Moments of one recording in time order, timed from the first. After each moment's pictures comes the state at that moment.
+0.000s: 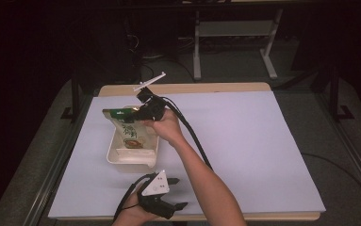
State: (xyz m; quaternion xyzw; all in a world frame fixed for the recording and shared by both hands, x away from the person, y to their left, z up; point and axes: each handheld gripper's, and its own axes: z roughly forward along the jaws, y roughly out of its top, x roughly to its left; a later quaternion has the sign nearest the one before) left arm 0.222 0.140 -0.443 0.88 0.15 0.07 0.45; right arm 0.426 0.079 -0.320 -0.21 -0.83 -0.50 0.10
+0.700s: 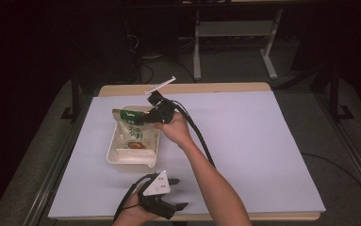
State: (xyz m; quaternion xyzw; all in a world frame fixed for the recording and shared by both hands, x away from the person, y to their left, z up) left arm 0.222 0.138 -0.445 0.88 0.15 0.06 0.45; right arm 0.432 0.055 -0.340 -0.23 -0.84 -0.49 0.10
